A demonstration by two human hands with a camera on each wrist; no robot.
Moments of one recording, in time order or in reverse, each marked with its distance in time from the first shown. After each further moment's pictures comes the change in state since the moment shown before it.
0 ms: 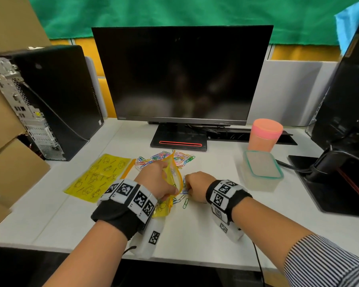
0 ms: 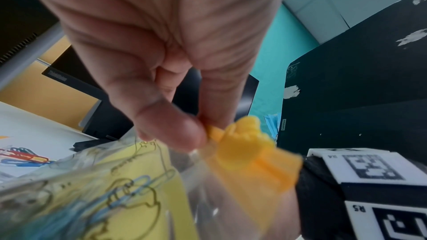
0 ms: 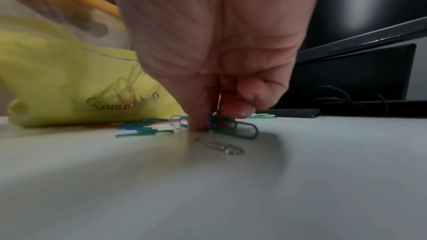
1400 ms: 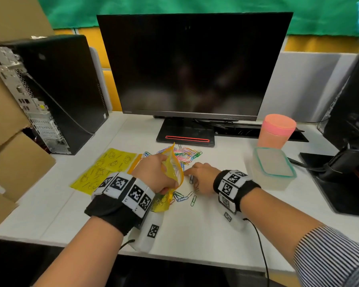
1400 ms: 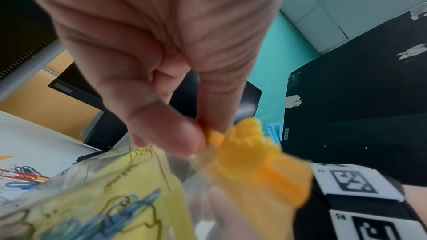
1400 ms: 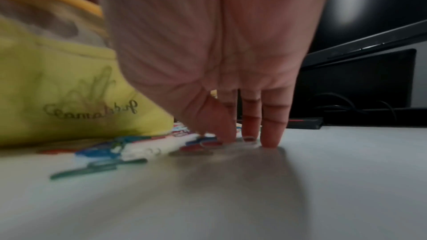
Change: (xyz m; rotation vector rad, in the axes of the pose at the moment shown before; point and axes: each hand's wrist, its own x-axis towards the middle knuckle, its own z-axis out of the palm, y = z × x) left_hand 0.003 -0.008 -0.022 -0.007 -0.014 0.000; right_hand 0.018 0.001 -0.008 -0.046 -0.141 -0.003
